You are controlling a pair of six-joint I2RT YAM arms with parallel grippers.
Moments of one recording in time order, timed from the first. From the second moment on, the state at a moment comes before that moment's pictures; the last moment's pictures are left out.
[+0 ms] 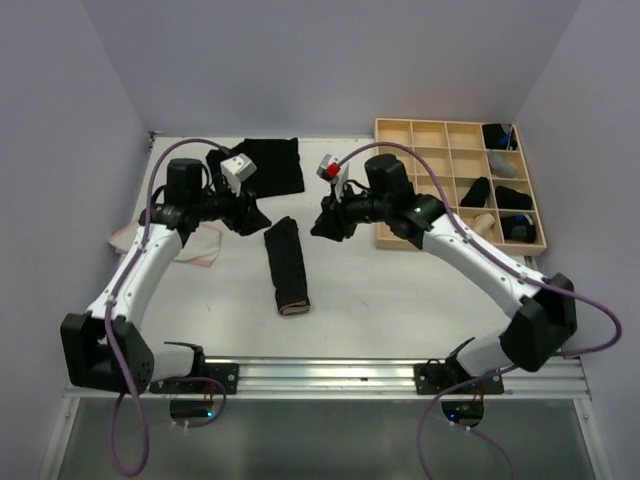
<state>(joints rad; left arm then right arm) -0.13 1.37 1.08 -0.48 0.79 0.21 0.65 1.54 1.29 -0.28 -0.65 0.01</state>
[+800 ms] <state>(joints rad) -0.24 1.12 0.75 -0.29 0.80 0.03 0.60 1.56 1.26 -0.38 -0.70 0.00</state>
